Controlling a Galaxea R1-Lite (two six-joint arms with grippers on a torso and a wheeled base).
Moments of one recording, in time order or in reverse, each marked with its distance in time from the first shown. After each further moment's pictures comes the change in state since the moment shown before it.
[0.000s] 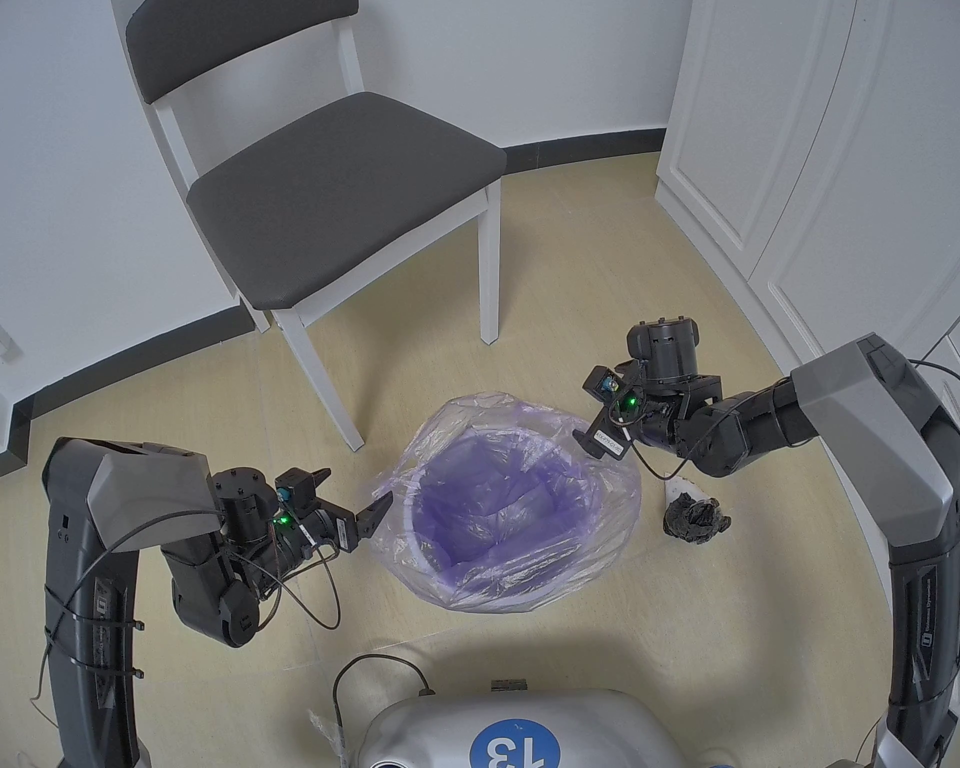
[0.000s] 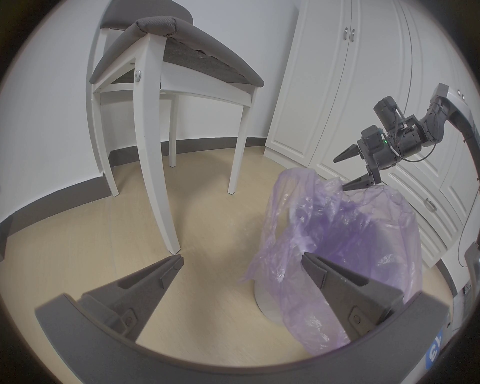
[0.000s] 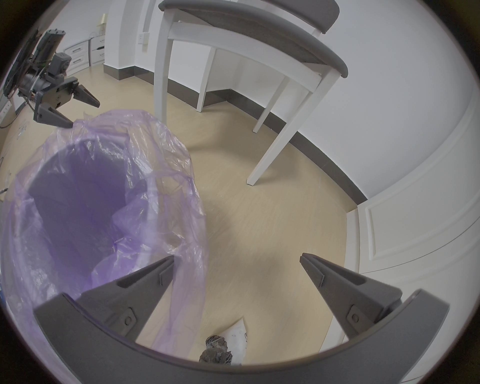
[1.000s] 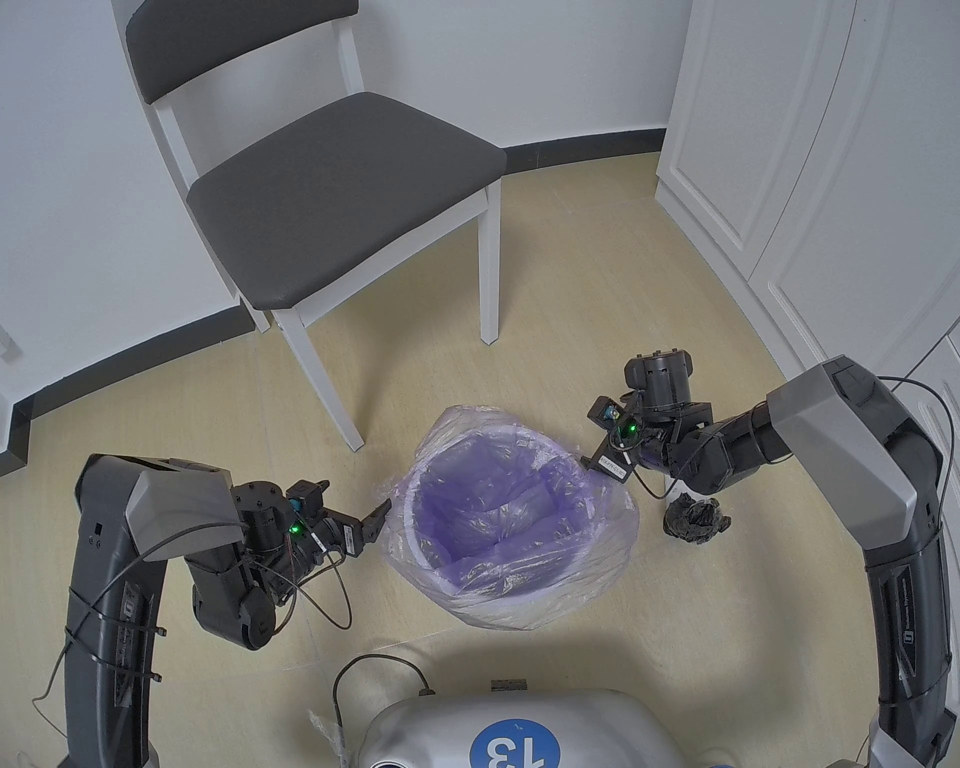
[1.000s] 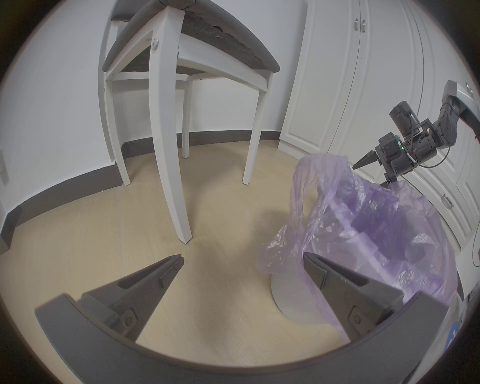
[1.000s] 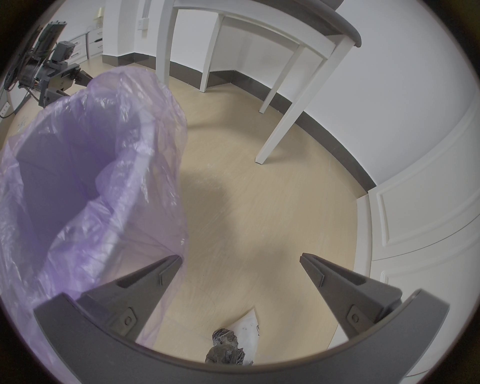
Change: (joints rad) left arm 0.005 0.120 -0.081 0.000 0.060 -0.003; right arm -0.036 0.104 -0.027 -0.009 0.001 0.002
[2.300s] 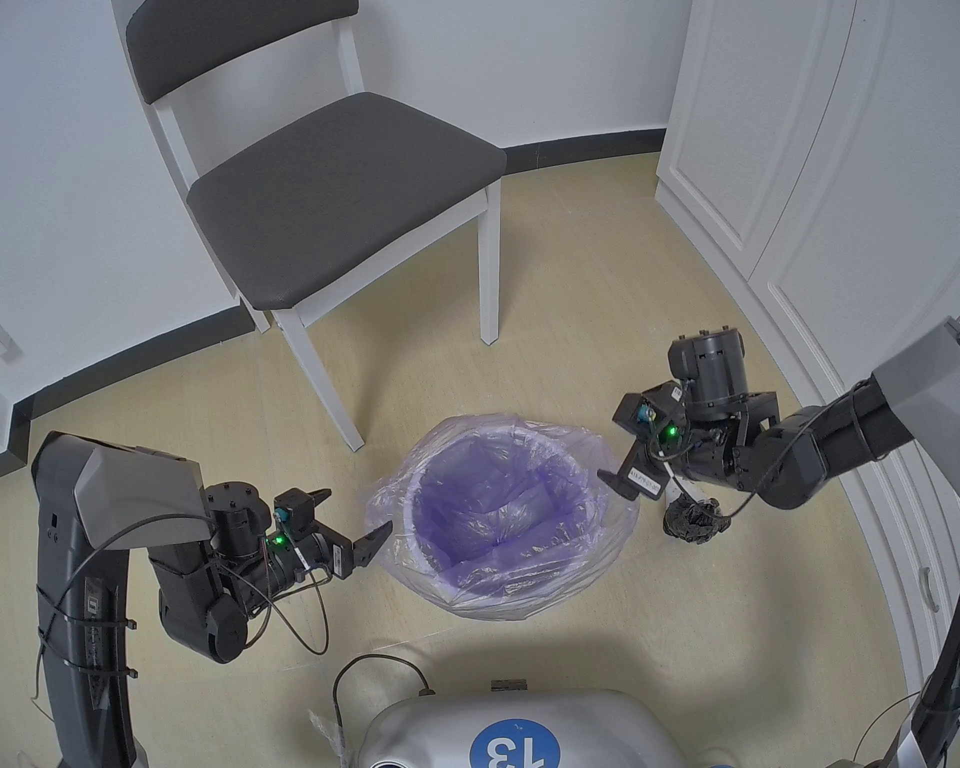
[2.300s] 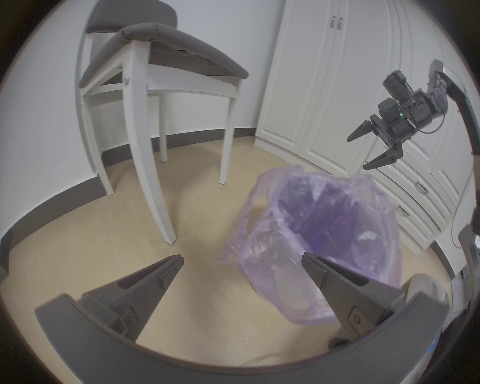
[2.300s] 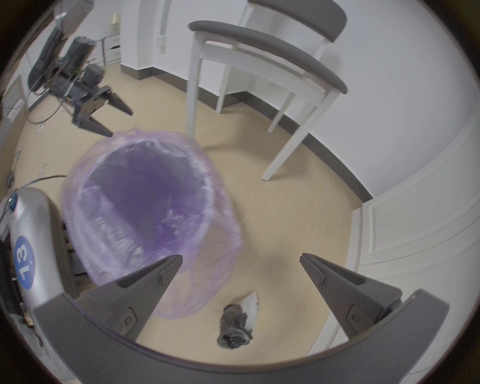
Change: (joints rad) left arm -0.004 -0.166 0.231 0.000 -0.145 0.116; right arm 0.094 -0.411 0.469 -0.010 0.003 -0.013
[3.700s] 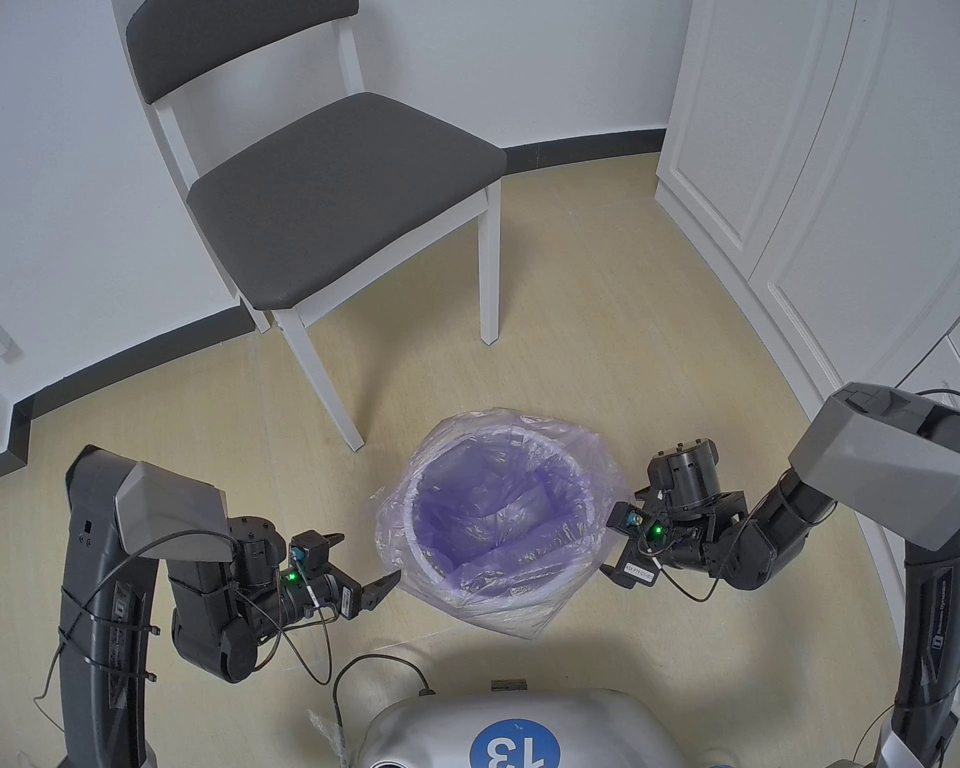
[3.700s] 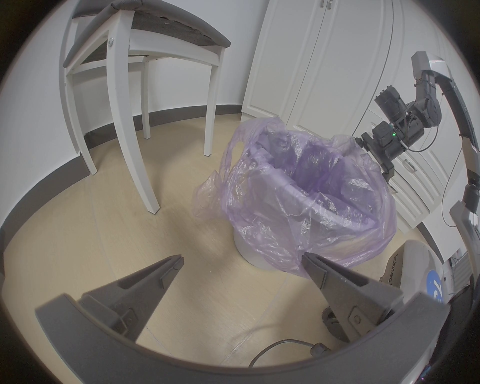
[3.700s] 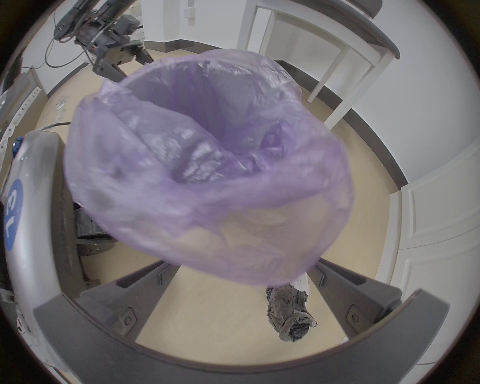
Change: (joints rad) left arm -0.009 0.119 0.018 0.000 -0.034 0.042; right arm -0.040 0.259 0.149 -0.258 0.057 -0.019
